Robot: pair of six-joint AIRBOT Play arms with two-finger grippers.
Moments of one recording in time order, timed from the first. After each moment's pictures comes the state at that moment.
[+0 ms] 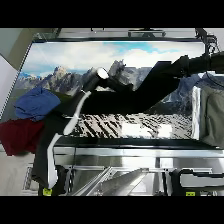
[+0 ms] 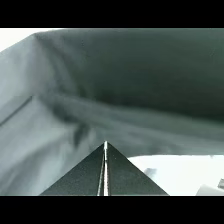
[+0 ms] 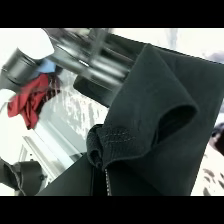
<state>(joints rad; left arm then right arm) -0.43 -2.13 2.04 0.66 -1.24 -1.41 -0.17 -1.53 1.71 -0.56 1.58 1.27</state>
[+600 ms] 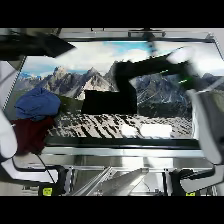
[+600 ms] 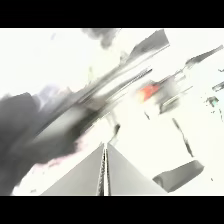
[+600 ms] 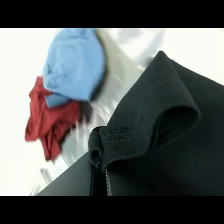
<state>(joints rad) 0.17 -1.51 1.92 0.18 -1.60 -1.19 0.40 -1.68 1.70 -0.53 1.01 1.29</state>
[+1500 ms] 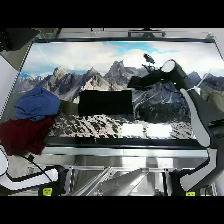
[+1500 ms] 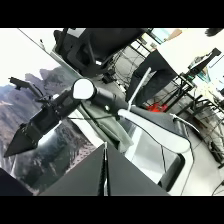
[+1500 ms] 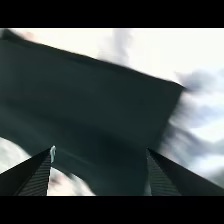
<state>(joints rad) 0.32 -1.36 1.92 0.06 -1.67 -1.13 0.19 -1.81 1.65 -0.88 1.16 1.41</state>
